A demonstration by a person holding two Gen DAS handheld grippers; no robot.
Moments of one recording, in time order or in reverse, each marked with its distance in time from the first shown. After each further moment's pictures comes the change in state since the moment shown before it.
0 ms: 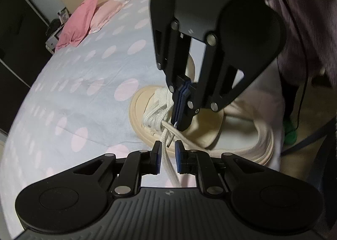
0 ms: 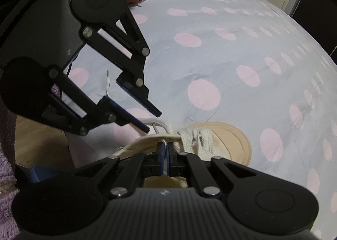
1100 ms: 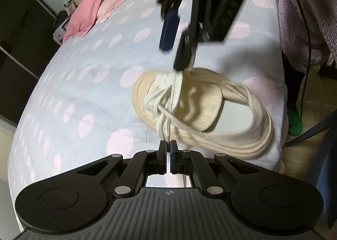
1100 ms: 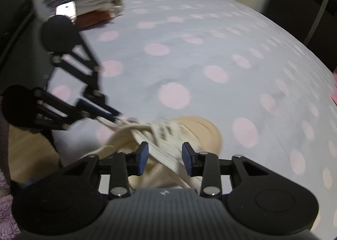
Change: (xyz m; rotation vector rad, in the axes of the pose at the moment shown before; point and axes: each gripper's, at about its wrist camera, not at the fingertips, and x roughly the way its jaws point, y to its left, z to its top) left arm -0.014 -0.004 -0.001 -0.050 0.078 0.045; right arm -0.015 -0.026 -0.003 0.177 -0.074 -0.127
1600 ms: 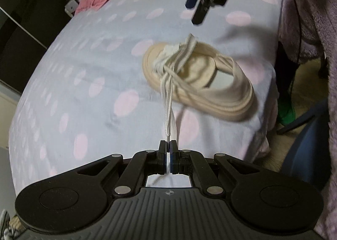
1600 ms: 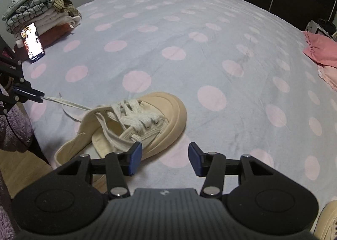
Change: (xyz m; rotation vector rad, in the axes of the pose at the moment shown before) left arm -0.061 -0.008 -0.031 -0.106 0.128 0.003; right arm -0.041 -0.031 -0.038 0.199 0.018 -0.068
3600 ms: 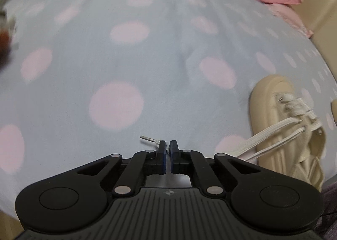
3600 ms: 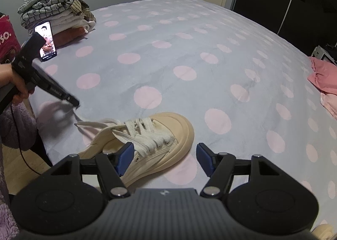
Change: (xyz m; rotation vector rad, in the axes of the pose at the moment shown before) left arm 0.072 0.105 -0.091 -1.103 0.010 -0.069; right arm -0.004 0.024 0.016 -0.106 -0.058 0.004
